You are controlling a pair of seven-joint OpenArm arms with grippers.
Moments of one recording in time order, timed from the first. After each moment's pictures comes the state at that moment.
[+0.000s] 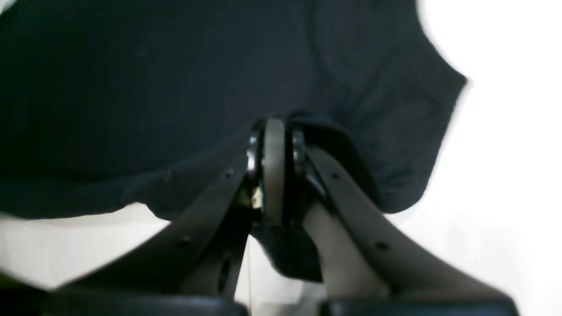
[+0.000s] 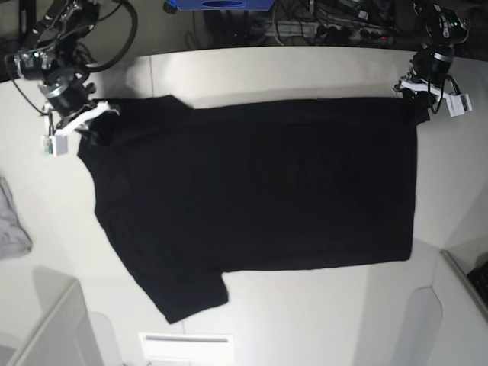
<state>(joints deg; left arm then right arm) 31.3 -6.5 -41.1 103.5 -51.1 -24.5 39.1 -16.4 -2.1 37.7 112.2 34.0 29.8 -62.5</state>
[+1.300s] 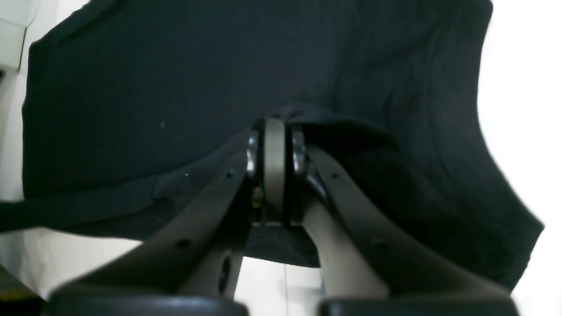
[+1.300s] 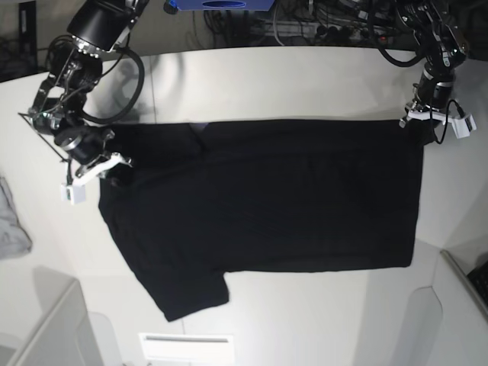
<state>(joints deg) 21.4 -6.5 -41.0 97.6 -46.0 -16.1 39.0 -0.8 0.5 30.8 95.0 34.0 23.3 -64.2</state>
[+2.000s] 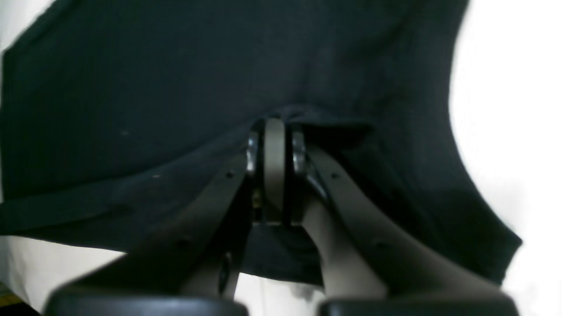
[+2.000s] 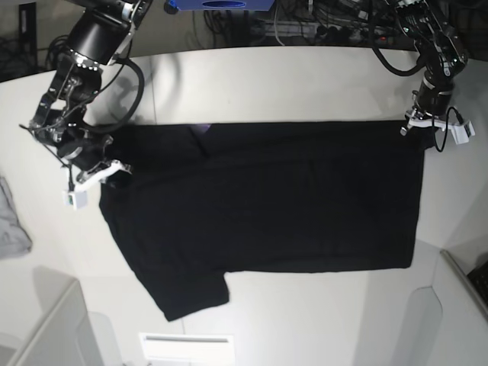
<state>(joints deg) 18.0 -7.2 -41.0 93.5 -45.7 -16.0 39.2 2.9 1.4 30.7 88.8 28.4 23.0 -63.9</state>
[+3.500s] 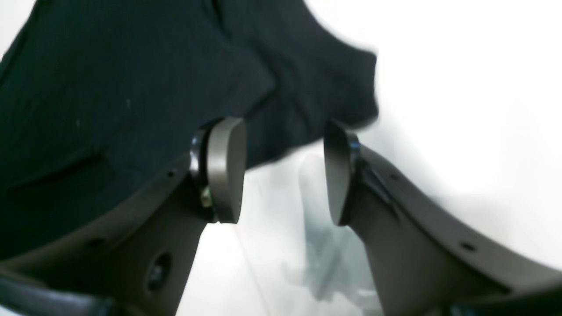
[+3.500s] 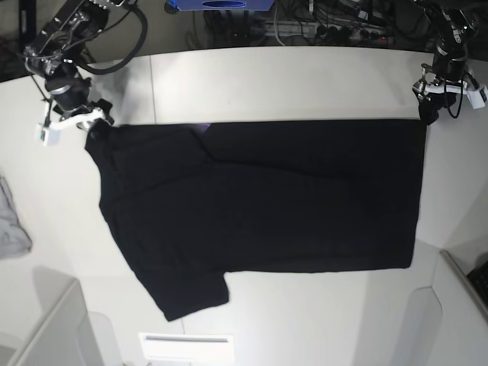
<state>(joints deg) 28.1 -7.0 -47.7 97.0 -46.1 -16.1 38.5 -14.9 -6.7 42.4 107.6 31.1 17.3 -62.0</state>
